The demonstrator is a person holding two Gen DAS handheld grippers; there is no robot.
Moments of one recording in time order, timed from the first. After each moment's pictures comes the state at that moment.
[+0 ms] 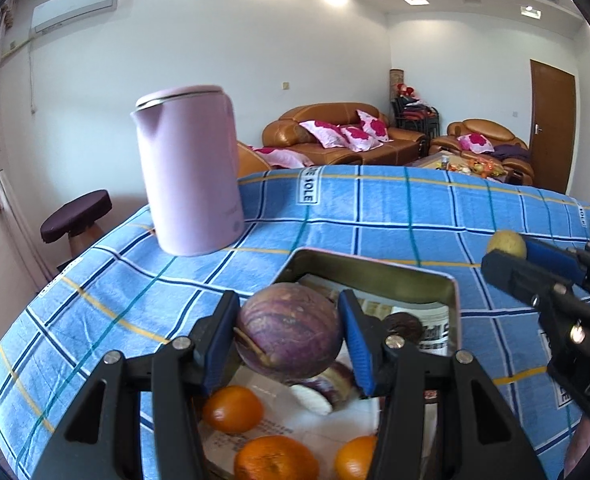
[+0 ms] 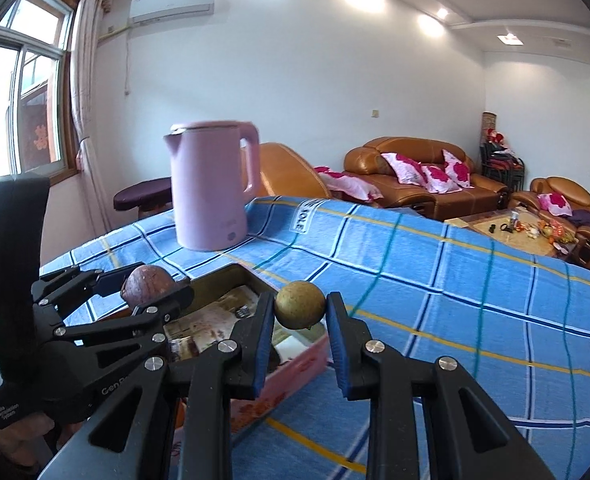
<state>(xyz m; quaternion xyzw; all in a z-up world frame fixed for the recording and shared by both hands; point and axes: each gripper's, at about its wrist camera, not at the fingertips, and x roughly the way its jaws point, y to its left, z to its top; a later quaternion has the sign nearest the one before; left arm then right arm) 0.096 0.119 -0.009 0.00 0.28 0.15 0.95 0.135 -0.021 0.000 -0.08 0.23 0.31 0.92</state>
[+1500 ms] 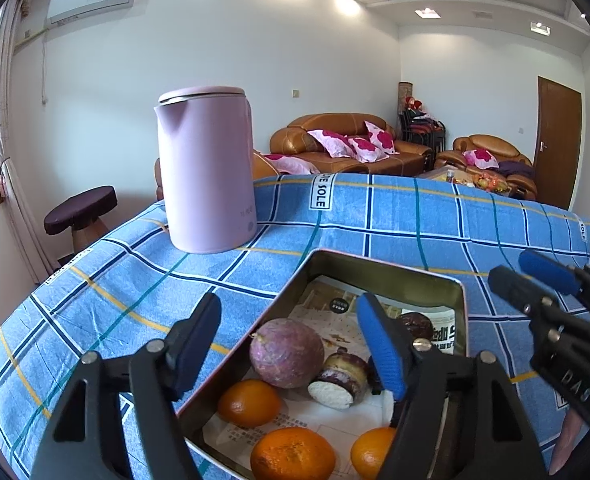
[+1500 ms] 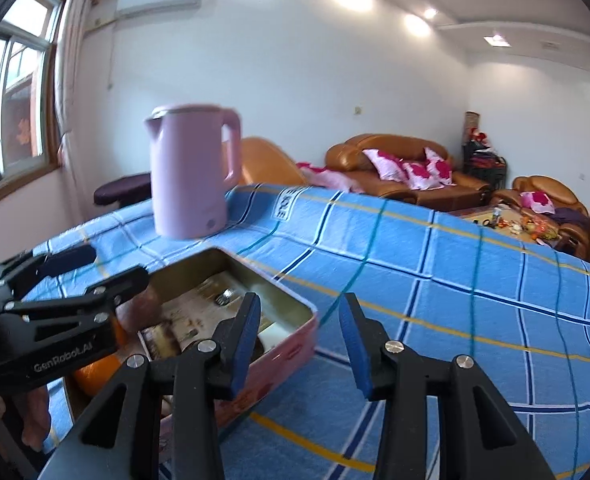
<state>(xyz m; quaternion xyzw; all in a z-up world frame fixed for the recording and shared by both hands) 0.081 0.128 -0.011 -0.02 0.26 0.15 0.95 0.137 -0.031 -0.012 -0.07 0.22 0.26 0.94</state>
